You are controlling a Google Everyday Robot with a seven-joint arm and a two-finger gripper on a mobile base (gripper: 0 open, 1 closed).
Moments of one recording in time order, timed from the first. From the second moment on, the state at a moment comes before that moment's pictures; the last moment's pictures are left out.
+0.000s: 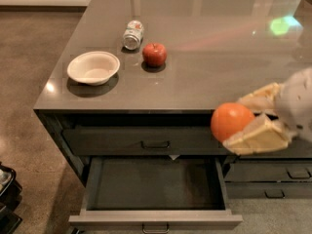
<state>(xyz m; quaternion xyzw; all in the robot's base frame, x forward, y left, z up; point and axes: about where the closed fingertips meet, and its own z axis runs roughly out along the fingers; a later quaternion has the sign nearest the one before) 0.382 -0.161 0.928 -0.52 0.79 0.10 0.32</state>
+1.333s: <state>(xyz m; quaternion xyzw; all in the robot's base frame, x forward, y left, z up) 0.370 -0.192 0.801 -0.40 0.86 0.11 0.31</state>
